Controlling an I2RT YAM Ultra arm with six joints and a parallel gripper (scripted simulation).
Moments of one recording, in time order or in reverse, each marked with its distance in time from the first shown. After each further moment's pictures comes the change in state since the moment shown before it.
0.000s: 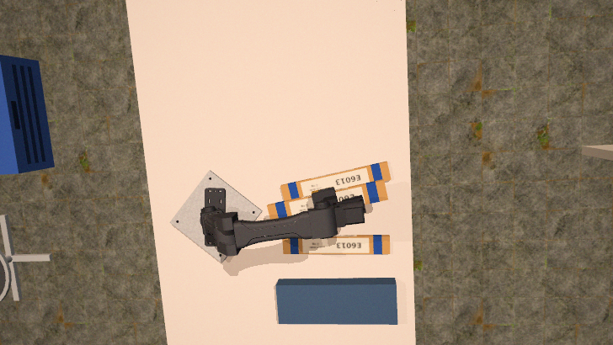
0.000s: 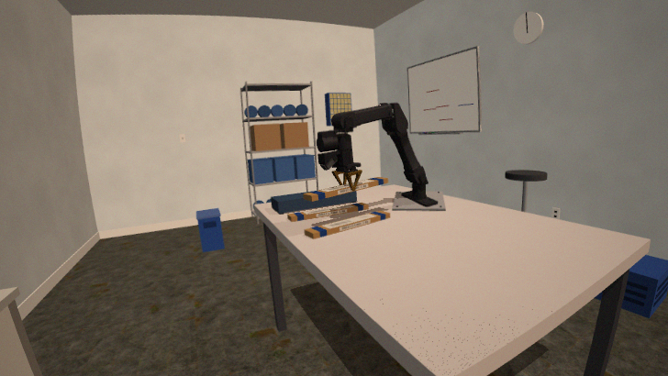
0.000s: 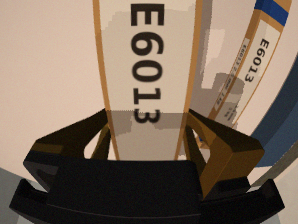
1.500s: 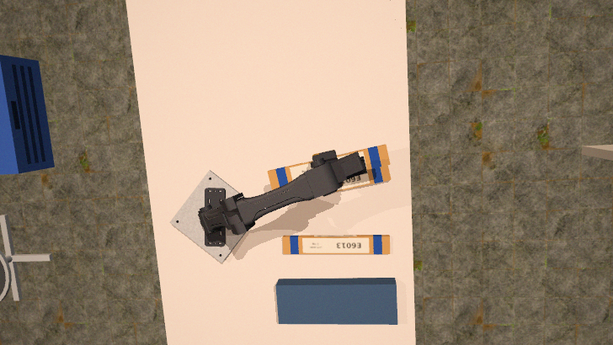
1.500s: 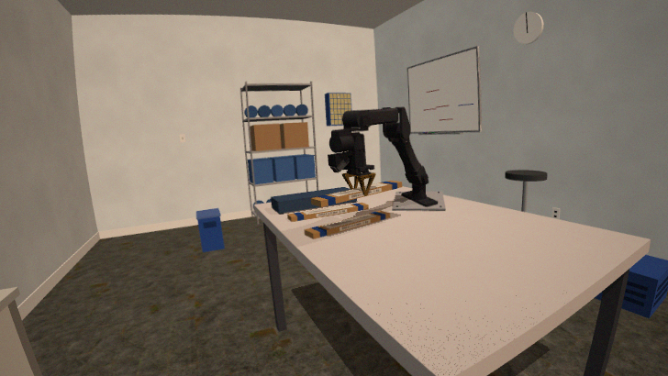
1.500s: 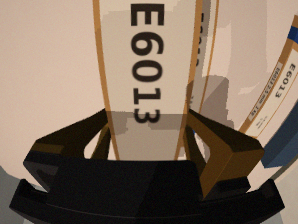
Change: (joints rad) arm 0.259 0.144 0.265 -0.087 0.026 0.262
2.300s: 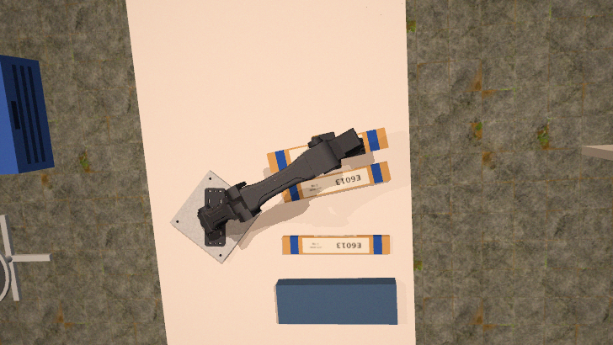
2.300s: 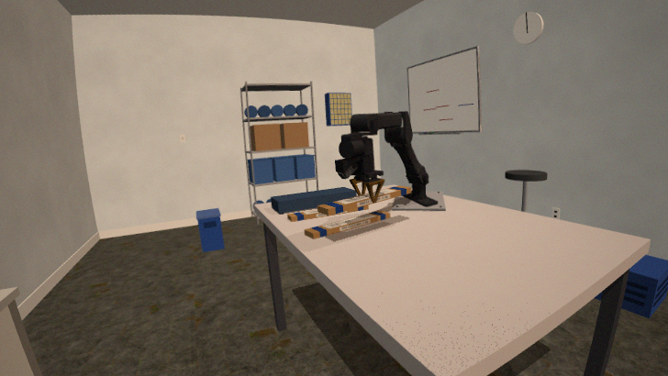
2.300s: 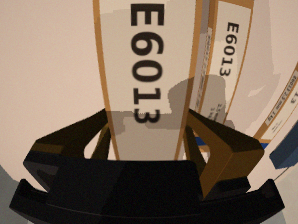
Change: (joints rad) arm 0.115 0.100 0.121 -0.018 0.013 0.122
